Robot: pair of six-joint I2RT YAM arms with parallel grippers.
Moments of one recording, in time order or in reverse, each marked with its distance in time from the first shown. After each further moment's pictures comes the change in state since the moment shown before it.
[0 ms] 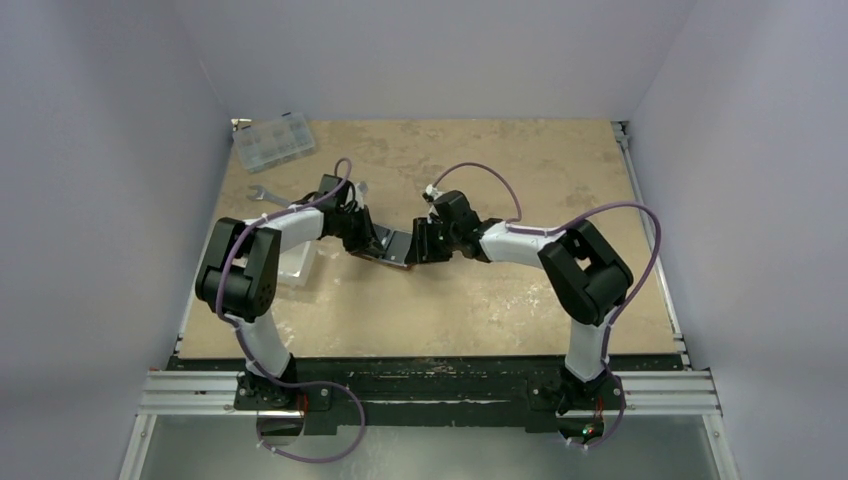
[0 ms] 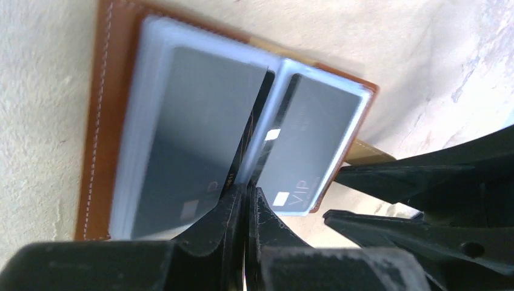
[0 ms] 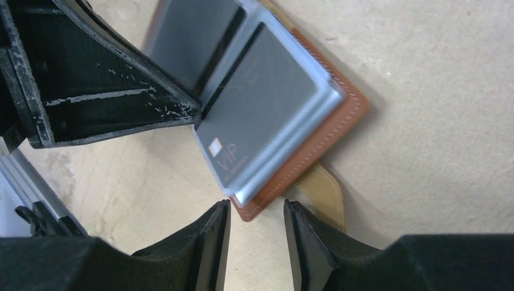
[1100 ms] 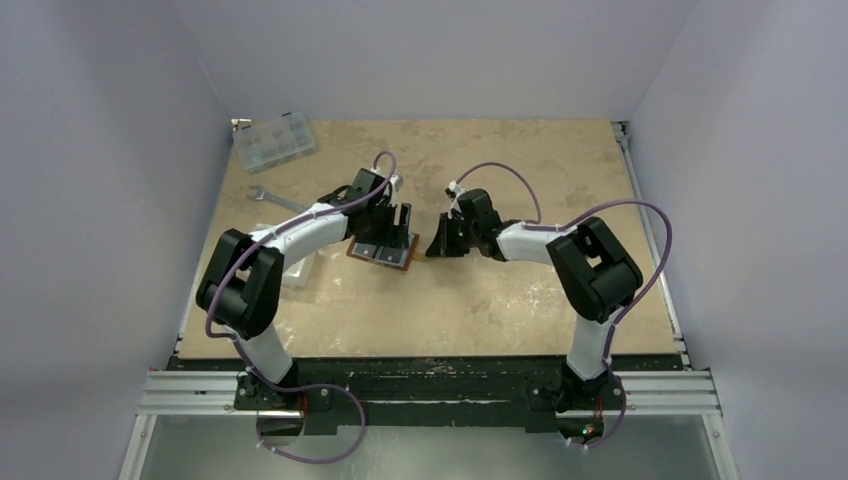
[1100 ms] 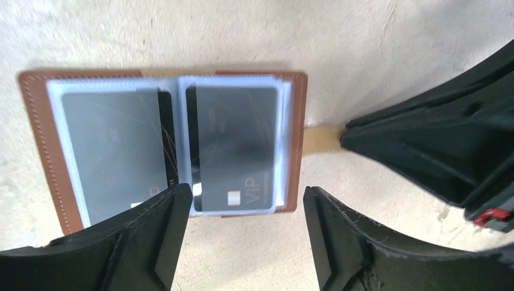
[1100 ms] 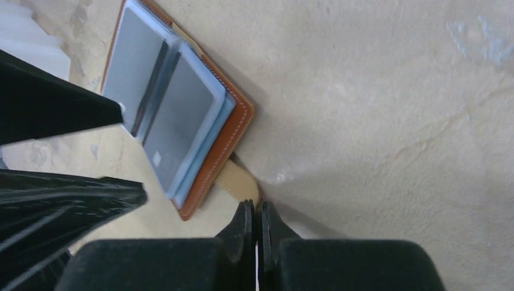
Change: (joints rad) left arm -0.191 -0.062 0.071 -0.098 -0.293 0.190; right arm -0.109 -0.008 -0.065 0.069 -0.014 -0.039
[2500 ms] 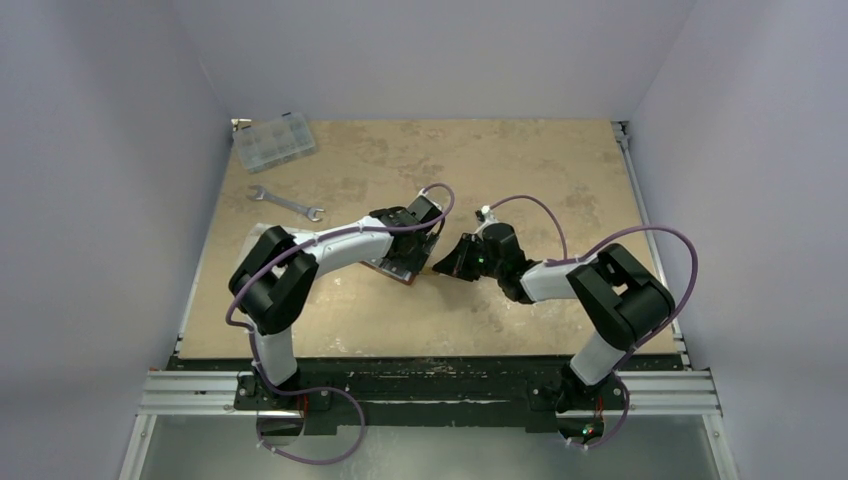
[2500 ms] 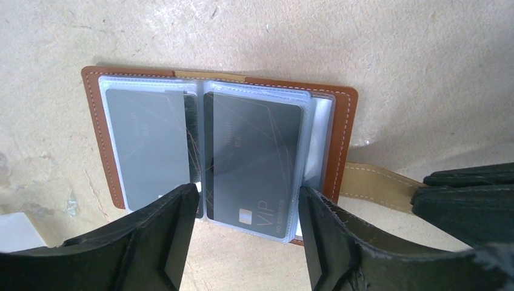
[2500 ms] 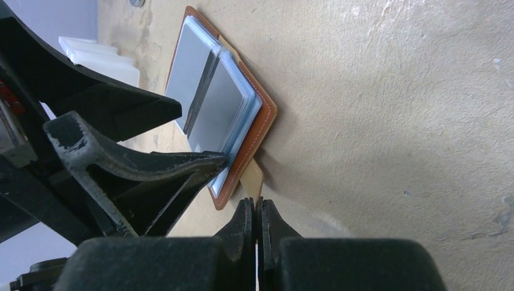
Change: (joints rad) left arm -0.301 0.122 0.130 -0.175 -0.468 0.098; right arm 0.018 -0.213 -0.464 0.478 0.030 0.334
